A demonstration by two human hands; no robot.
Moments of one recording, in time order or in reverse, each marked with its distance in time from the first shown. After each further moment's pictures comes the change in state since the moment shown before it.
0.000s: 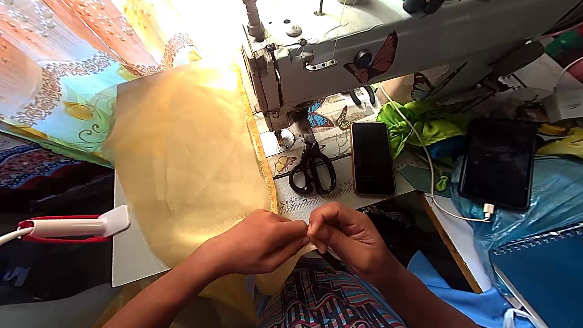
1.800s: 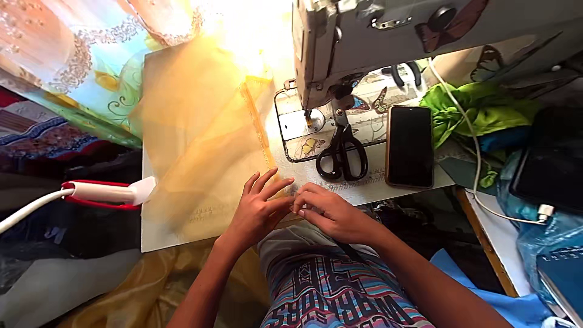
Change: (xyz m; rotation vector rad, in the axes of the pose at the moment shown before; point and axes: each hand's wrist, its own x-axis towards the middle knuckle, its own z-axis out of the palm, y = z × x) left_hand -0.074 -0.041 0.042 0.388 0.403 -0.361; right_hand 0.025 0.055 -0.007 -0.717 -0.339 0.247
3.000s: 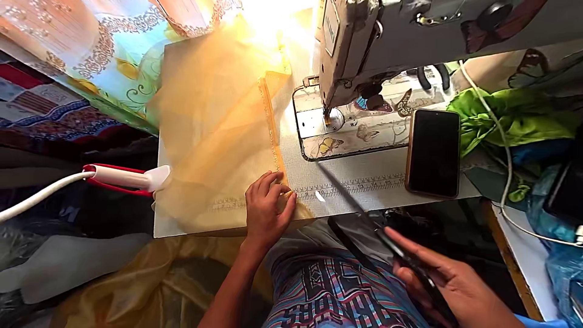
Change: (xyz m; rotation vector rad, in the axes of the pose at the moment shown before) left_hand -0.016 0.010 0.032 0.058 0.357 -0.426; right_hand -0.131 -0.059 -0.020 0.406 0.302 0.583
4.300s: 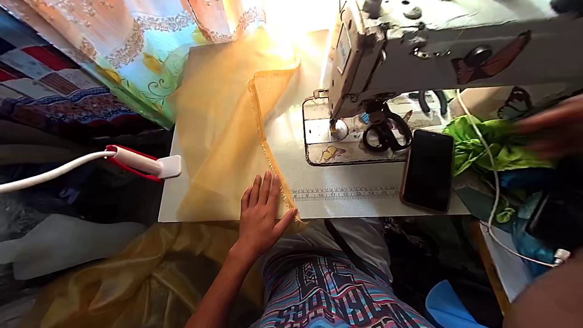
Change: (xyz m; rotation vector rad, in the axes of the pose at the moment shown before) left_hand -0.022 0.007 -0.018 0.328 -0.235 -0.105; right_hand 0.087 -0.108 -0.152 -0.817 0.380 -0.508
